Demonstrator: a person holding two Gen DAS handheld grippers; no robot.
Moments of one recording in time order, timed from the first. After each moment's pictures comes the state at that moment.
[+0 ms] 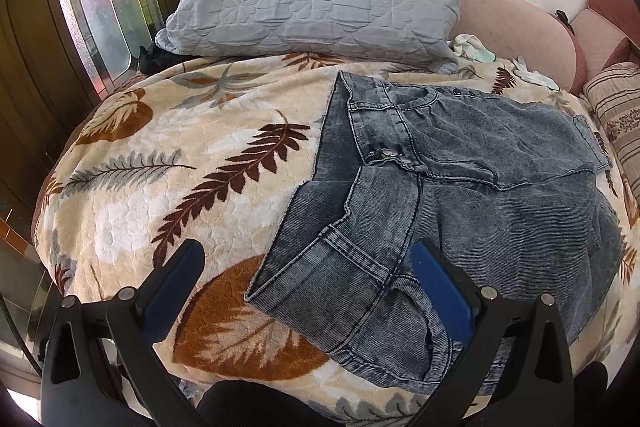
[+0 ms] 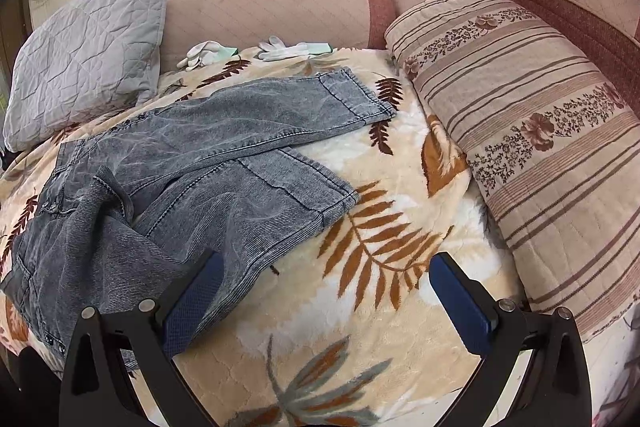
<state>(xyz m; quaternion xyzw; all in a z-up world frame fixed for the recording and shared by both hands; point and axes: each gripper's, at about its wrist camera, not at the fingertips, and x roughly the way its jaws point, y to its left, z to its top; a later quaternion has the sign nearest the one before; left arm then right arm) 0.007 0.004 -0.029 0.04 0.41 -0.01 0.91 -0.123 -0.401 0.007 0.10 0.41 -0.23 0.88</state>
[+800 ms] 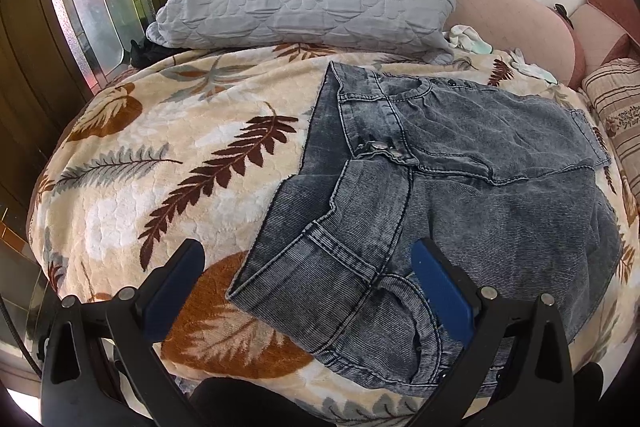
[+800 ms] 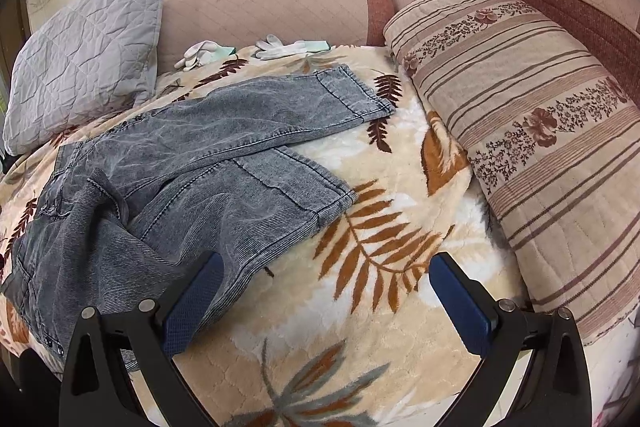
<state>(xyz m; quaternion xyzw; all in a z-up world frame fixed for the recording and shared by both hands) 0.014 -0.004 -0.034 0.04 0.43 -0.02 0.90 -0.122 -0.411 0.000 0.11 0.41 -0.23 0.87</state>
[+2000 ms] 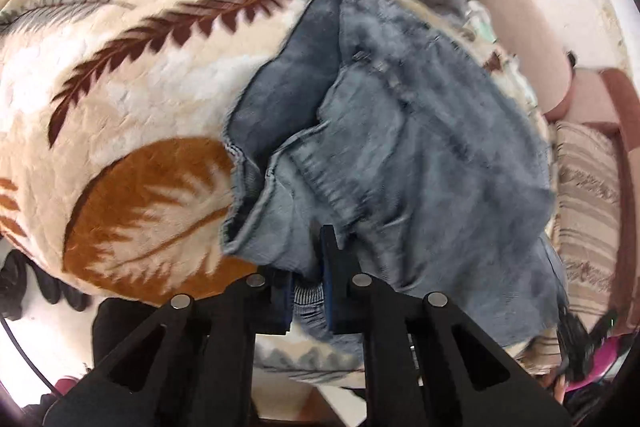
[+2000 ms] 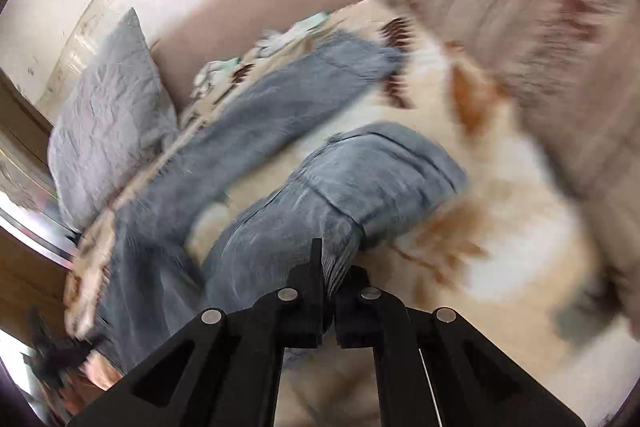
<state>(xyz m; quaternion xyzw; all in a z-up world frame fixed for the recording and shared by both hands) 0.027 0.022 -0.080 -0.17 0.60 -0.07 0.78 -0.145 -0.484 -0.039 0.31 0.40 -0.14 0.85</state>
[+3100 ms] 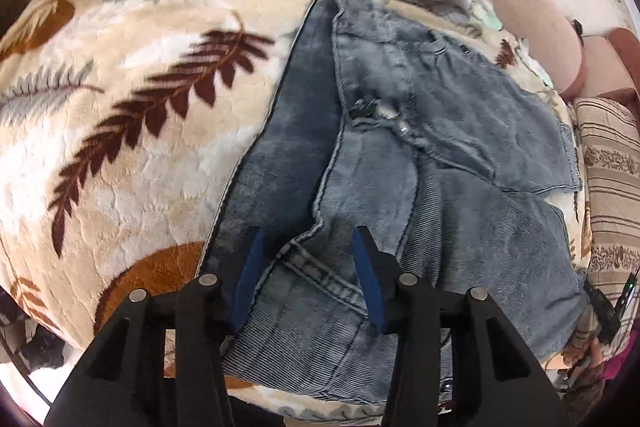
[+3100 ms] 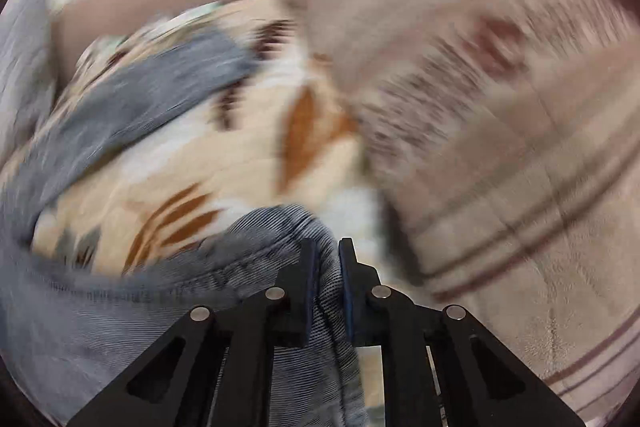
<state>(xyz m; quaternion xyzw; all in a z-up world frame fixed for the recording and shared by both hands) 0.080 0.012 -0.078 -0.09 0.59 -0.08 0.80 -0.125 -0.586 -0.073 0.21 0.47 -0.29 0.81</state>
